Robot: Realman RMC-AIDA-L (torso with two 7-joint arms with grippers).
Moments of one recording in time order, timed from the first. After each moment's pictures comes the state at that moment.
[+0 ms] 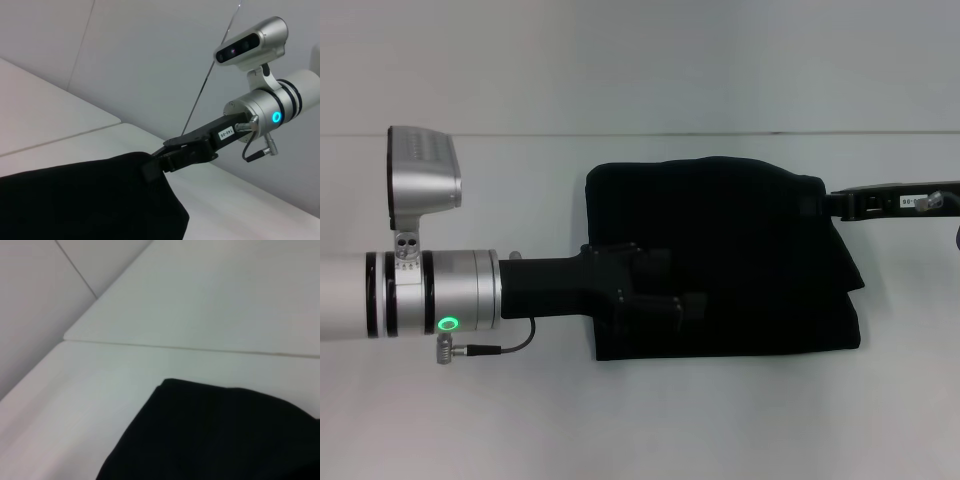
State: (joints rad) left arm -0.69 -2.15 0.63 0.54 2.06 1.51 -1.46; right arm 0.71 1.98 -0.80 -0.66 -2.12 -1.24 2.06
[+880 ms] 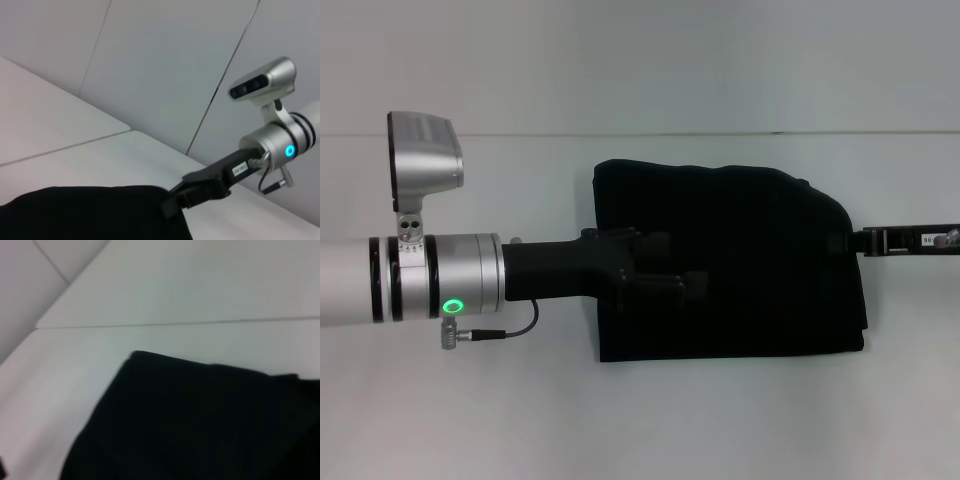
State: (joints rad) left arm -0.70 -2.15 0.63 0.54 2.04 1.48 -1.50; right arm 0.68 1.97 -0.77 -0.58 -2.17 -1.20 2.07
